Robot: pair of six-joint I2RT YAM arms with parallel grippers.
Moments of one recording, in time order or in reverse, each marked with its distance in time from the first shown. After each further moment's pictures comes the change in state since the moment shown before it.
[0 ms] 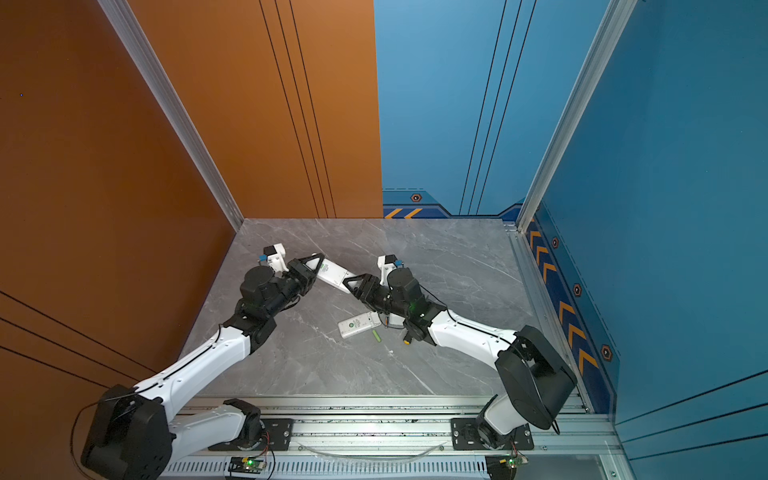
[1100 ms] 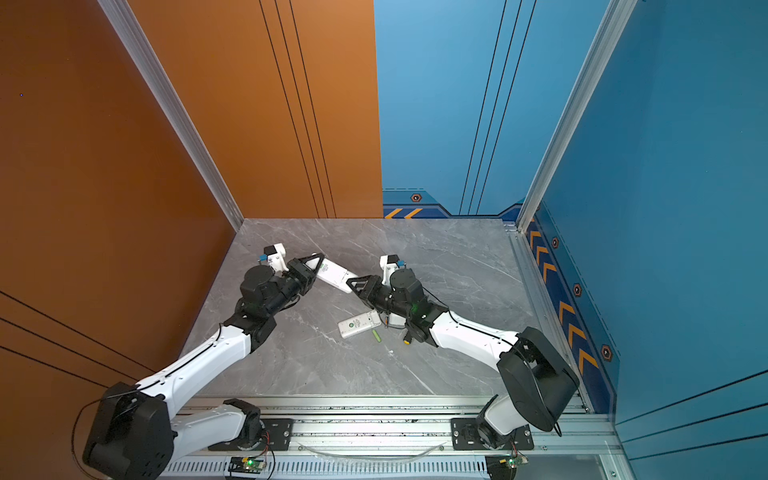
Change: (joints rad) left arm 0.016 0.011 0.000 0.010 0.022 -0.006; right arm 0.000 -0.026 -0.023 0.029 0.005 0.036
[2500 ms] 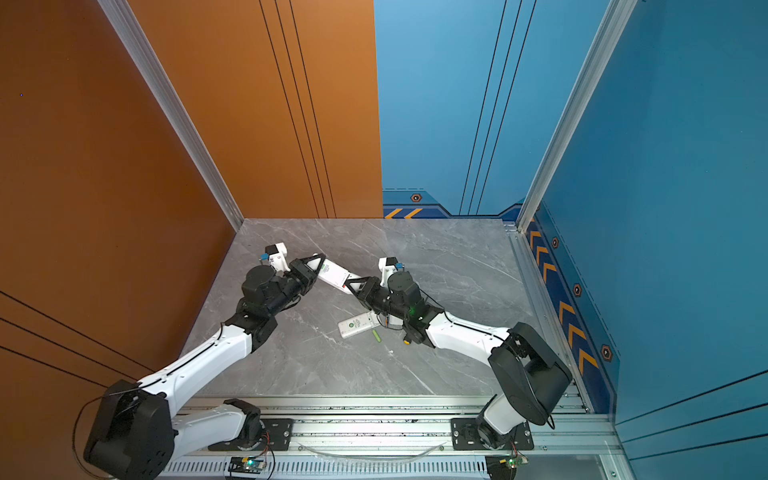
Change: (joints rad) left arm -0.009 0.010 0.000 0.007 0.000 0.043; right arm 0.006 0.049 -0.018 0.091 0.018 0.050
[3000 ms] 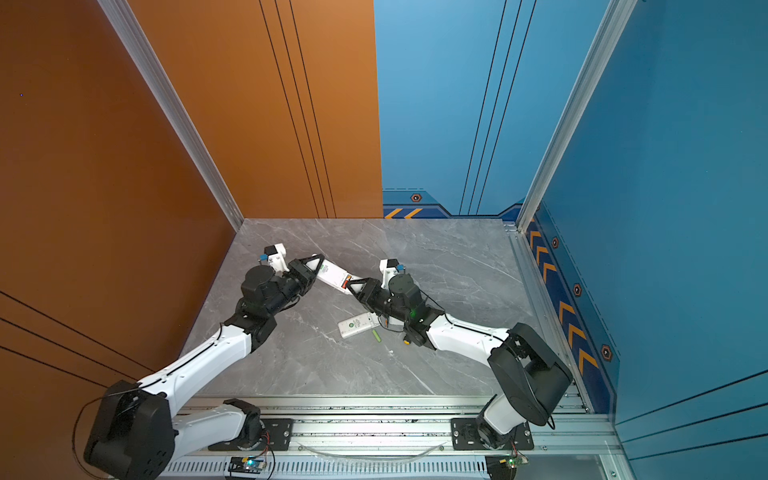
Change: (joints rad) left arm 0.008 -0.003 -0.011 -0.011 0.001 -0.006; right arm 0.002 -0.005 -0.025 0.000 0.008 -0.037
